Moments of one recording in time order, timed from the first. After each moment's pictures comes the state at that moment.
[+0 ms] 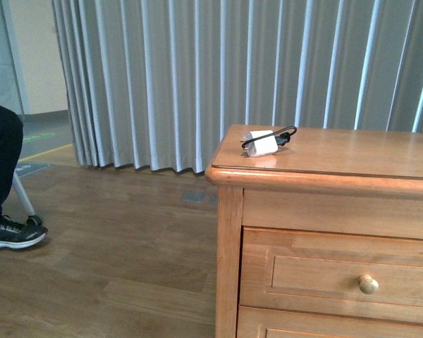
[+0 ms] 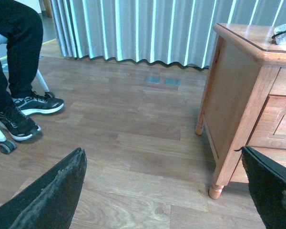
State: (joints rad) left arm 0.00 0.00 0.01 0.00 0.00 0.00; right arm 0.01 0.02 0.01 -0.03 0.03 -0.03
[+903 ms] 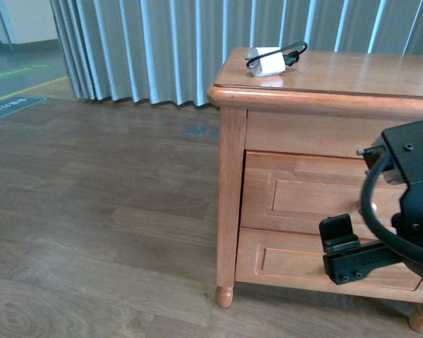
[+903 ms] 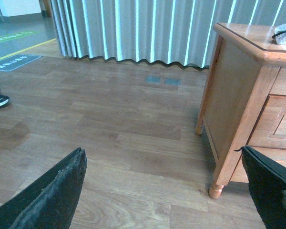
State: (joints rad) left arm 0.00 0.00 0.01 0.00 0.00 0.00; right arm 0.30 1.80 0.52 0.91 0.23 -0.14
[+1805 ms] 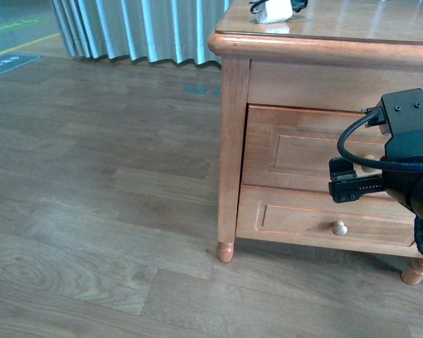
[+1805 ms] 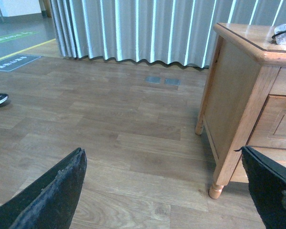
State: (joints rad) left arm 0.00 0.00 0.01 0.00 0.00 0.00; right arm 0.14 2.19 0.84 1.02 0.20 -0.17
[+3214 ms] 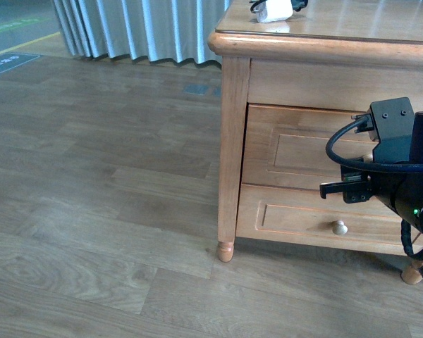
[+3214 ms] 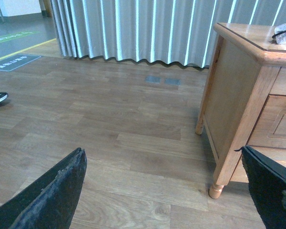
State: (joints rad) left arm 0.00 0.00 0.01 0.00 0.00 0.00; right arm 0.15 2.25 0.89 0.99 0.23 -0.13
